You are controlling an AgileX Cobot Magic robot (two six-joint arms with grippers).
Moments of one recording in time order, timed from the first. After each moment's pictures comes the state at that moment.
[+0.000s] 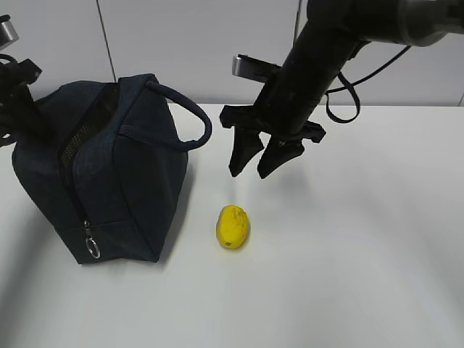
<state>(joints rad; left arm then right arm) 0.07 1.84 -1.46 -0.59 1.19 0.31 0.37 2.13 -1.81 0.45 1.23 -0.05</state>
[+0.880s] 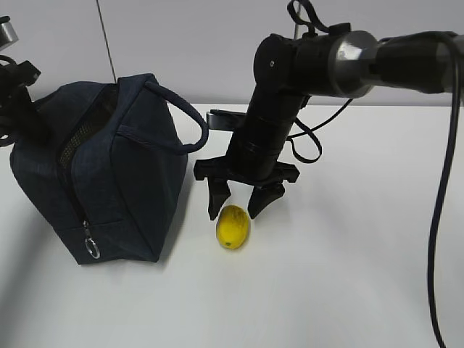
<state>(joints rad) 0.07 1.84 -1.46 -0.58 1.19 0.32 0.48 2.26 -1.81 0.33 1.14 0.11</state>
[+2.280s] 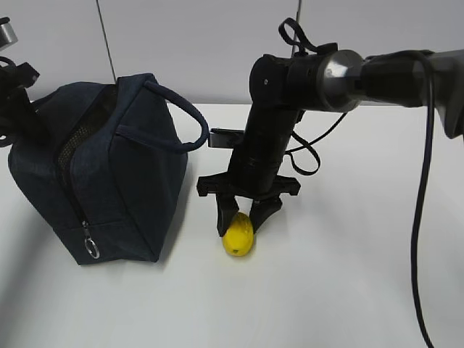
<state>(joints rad) 0.07 1.84 -1.46 -0.56 1.19 0.32 0.48 2.32 -1.82 0.32 1.17 0.11</state>
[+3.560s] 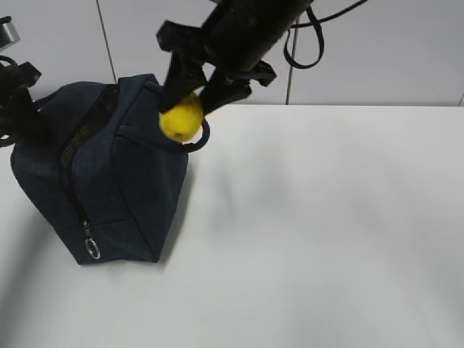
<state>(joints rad) 0.06 1.84 -1.46 -0.57 1.19 0.33 0.48 2.06 -1.99 0.58 1.23 -0.09</state>
